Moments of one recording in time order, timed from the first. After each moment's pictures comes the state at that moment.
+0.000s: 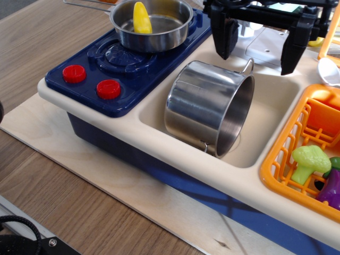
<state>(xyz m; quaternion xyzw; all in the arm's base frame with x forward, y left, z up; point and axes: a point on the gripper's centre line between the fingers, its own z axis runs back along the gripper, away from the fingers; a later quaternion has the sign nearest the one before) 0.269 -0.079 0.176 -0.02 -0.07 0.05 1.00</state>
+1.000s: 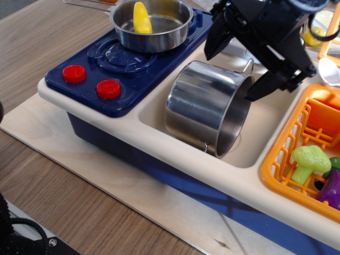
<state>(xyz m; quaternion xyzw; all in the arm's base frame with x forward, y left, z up) 0.271 -0.068 0.145 0.22 -0.08 -0.08 0.97</state>
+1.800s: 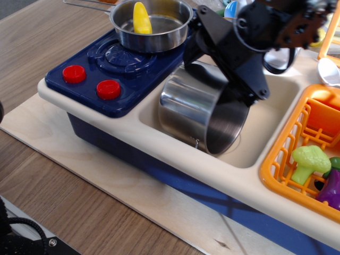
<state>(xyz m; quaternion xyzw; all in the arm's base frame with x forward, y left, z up) 0.278 -0.036 0.121 0.26 -0.15 -0.11 0.95</state>
